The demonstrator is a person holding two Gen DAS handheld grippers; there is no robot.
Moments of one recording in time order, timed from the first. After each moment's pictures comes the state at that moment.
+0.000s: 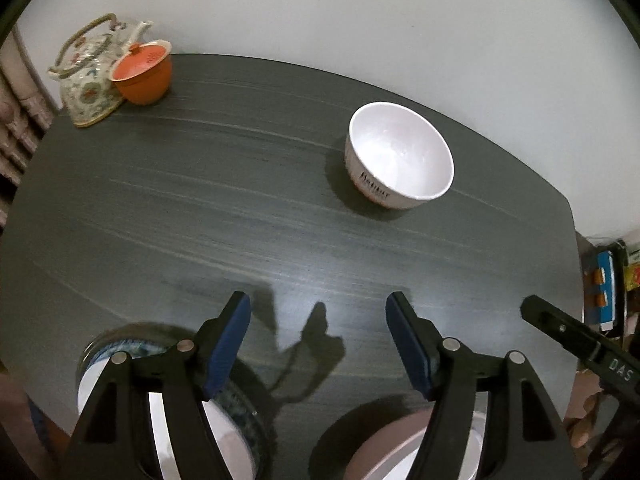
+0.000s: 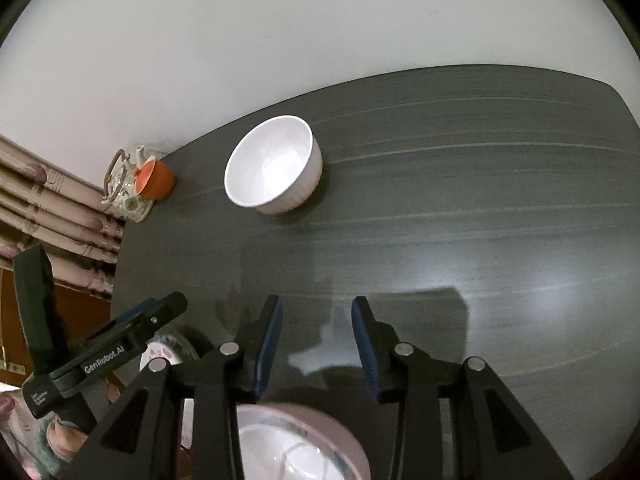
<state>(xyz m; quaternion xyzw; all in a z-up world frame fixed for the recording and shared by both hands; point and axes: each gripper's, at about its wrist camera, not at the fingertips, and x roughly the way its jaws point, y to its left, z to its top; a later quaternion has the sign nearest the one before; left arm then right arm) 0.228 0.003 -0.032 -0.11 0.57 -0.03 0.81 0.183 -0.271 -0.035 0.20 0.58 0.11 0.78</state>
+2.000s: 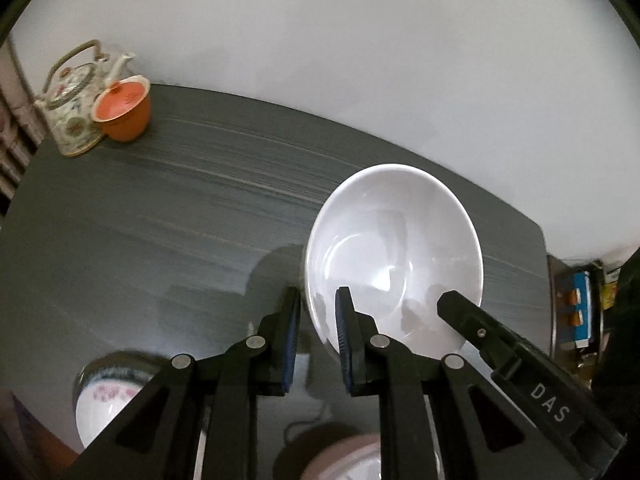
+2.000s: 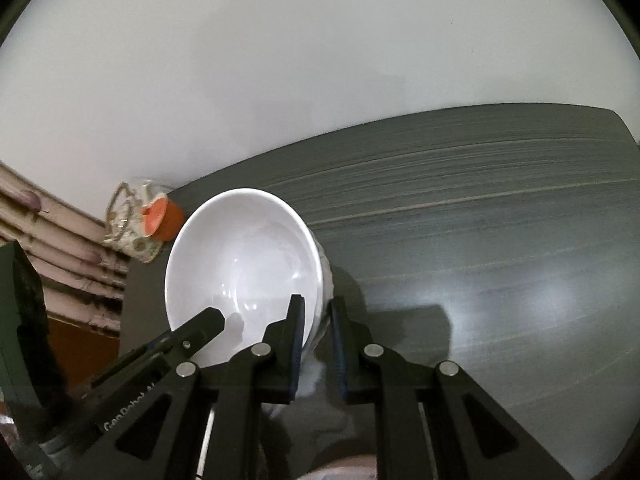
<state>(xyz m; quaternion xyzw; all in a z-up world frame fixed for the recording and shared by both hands) 0.271 -0.040 0.003 -0.14 0.55 -0.05 0.82 0.200 -0.213 0.001 0.21 0.54 0.09 0.81</state>
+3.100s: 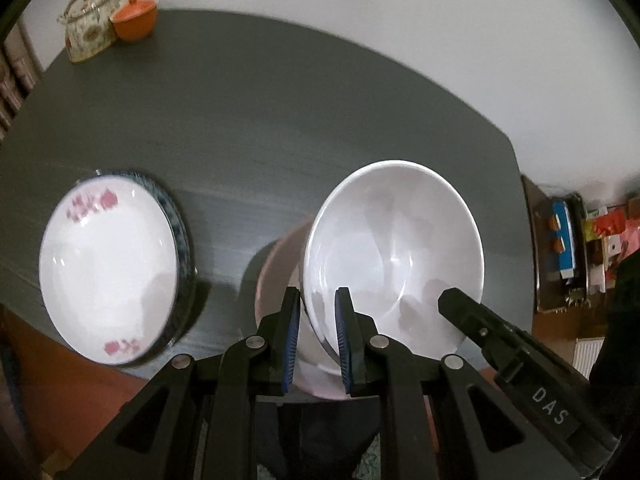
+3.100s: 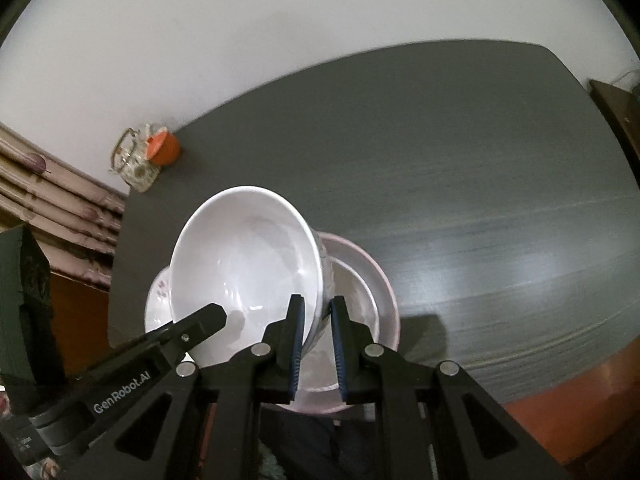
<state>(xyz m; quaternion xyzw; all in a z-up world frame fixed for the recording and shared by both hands) 0.096 -0.041 -0.020 -0.14 0.61 -0.10 0.78 0.029 -0.236 -0.009 0.20 0.58 0.06 0.79</state>
